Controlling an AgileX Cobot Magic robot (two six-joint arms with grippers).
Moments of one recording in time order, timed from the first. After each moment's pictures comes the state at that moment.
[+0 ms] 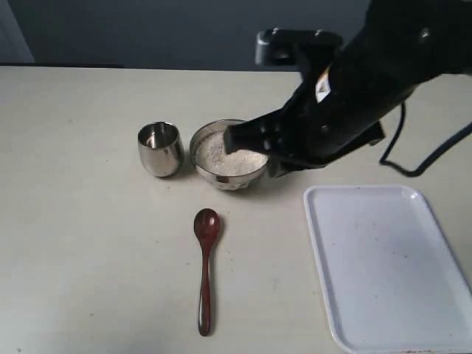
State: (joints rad) left arm -0.26 0.01 0.00 0.31 0.12 0.01; right arm 0.84 1.52 -1.13 0.06 0.81 0.38
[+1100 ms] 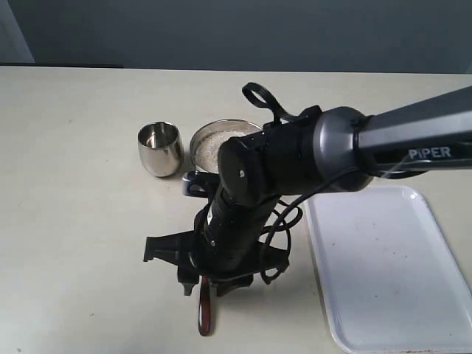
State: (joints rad) left arm -0.26 0.01 0.00 0.31 0.12 0.01; right arm 1.04 1.94 -1.13 0.38 0.67 0.54
